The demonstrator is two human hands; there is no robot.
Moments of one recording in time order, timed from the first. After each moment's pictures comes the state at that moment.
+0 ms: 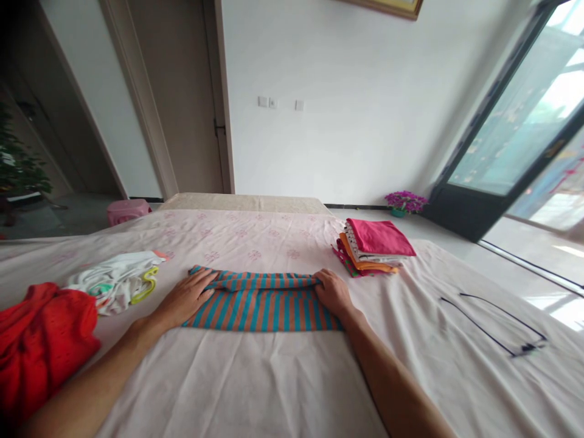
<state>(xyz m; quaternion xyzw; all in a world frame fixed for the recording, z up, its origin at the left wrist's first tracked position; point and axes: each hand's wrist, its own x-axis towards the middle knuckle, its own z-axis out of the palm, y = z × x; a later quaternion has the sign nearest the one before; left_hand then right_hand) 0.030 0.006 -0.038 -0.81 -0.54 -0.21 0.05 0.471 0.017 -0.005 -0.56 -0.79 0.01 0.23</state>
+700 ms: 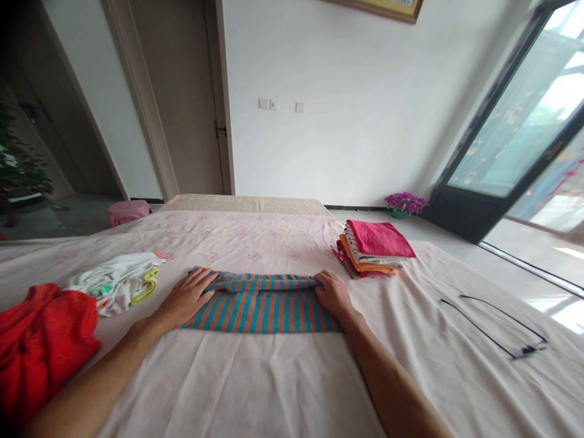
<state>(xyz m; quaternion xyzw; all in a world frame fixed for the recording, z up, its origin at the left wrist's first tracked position) 0.026 0.008 -0.047 -0.81 -0.54 -0.20 0.09 0.471 0.016 -0.004 -0.57 -0.79 0.02 0.23</state>
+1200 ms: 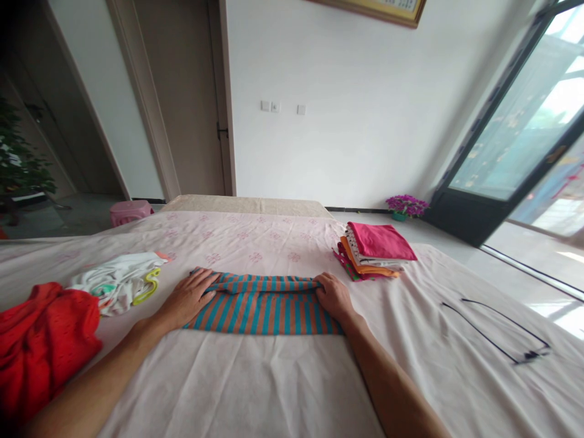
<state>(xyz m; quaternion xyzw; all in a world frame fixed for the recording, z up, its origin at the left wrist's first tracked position) 0.028 0.006 -0.043 -0.81 -0.54 -0.21 0.08 0.470 0.016 -0.003 -0.58 -0.78 0.03 0.23</state>
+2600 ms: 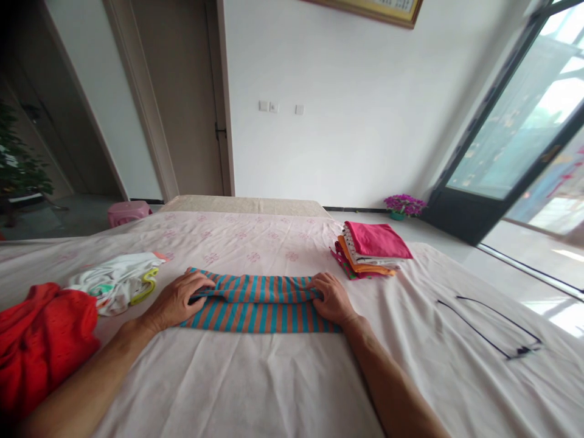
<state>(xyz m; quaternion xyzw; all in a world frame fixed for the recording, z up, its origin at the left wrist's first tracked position) 0.030 -0.017 0.004 -0.85 -0.45 -0.26 0.03 0.472 -0.002 0.006 -0.46 -0.85 0.03 0.26</state>
